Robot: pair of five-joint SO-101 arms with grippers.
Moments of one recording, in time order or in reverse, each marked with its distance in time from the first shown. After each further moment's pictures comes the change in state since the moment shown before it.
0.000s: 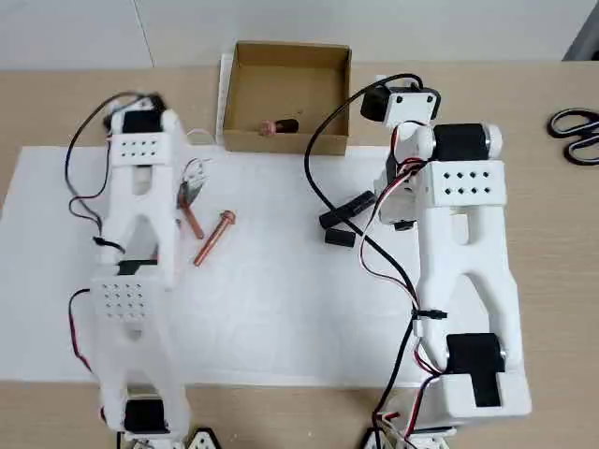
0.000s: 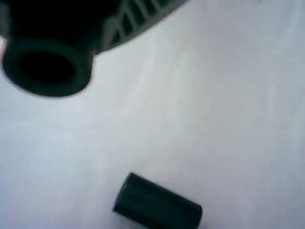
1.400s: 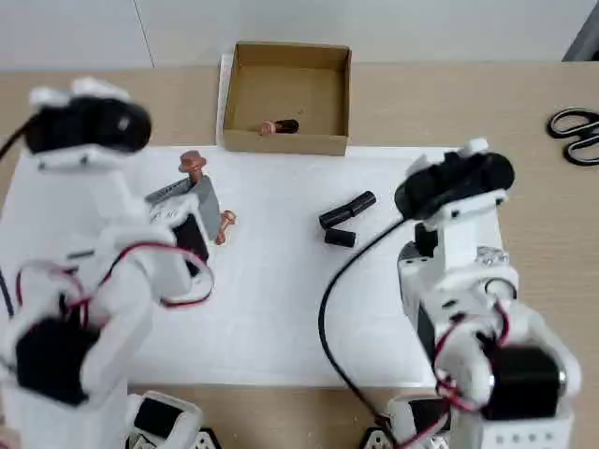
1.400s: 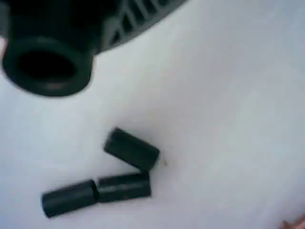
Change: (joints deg) left arm 17.6 -99.2 60.5 -18.6 -4.1; right arm -2.7 -65.1 37.6 -9.8 -1.6
